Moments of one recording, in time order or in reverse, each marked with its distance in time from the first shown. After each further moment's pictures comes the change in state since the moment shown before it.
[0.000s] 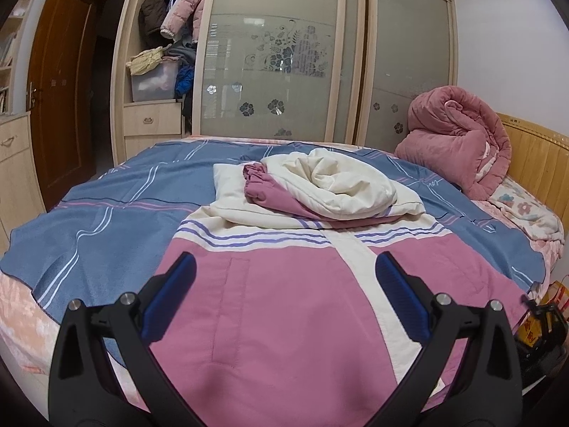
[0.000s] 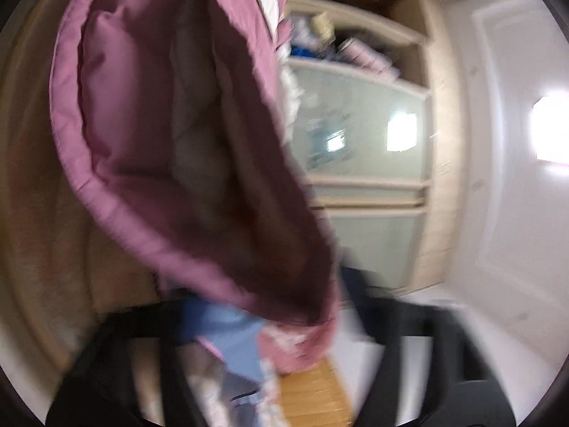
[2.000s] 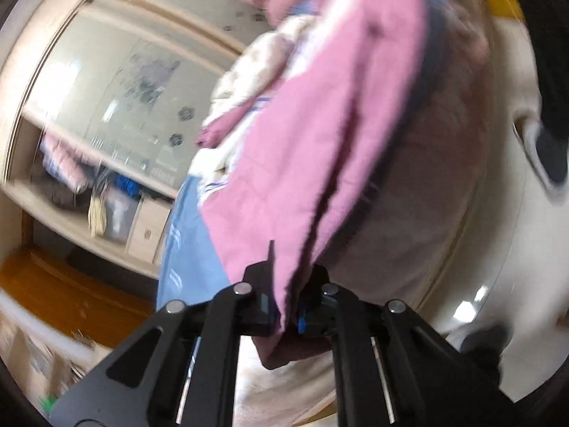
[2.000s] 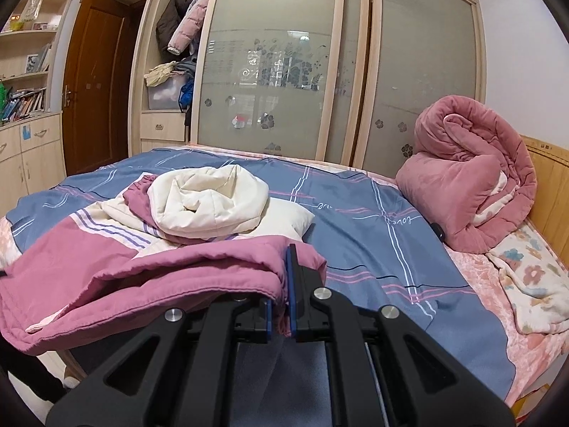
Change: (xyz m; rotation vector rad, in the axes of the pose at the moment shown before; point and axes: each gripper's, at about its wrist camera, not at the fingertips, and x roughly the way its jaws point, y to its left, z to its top) left arm -0.042 0.023 -0.114 1.069 0.171 0.089; right arm 0.140 -0.229 -0.020 1.343 0.104 0.589
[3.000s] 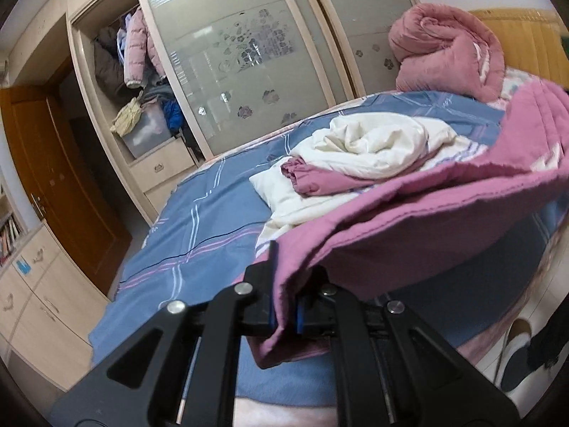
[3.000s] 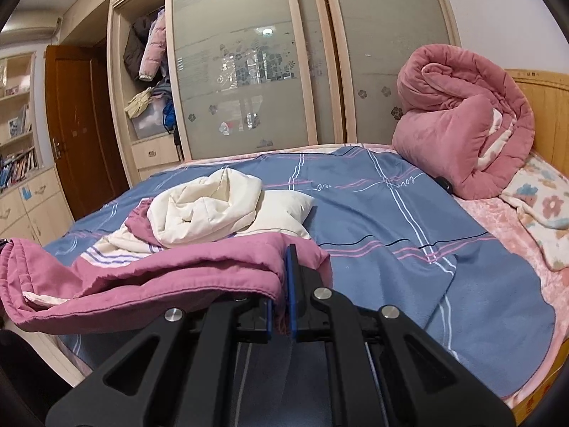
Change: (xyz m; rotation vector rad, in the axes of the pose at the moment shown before) left arm 0.032 0.134 0.067 -0.635 -0.044 0.025; right arm 0.012 -0.035 -0.016 0.258 0.010 0.048
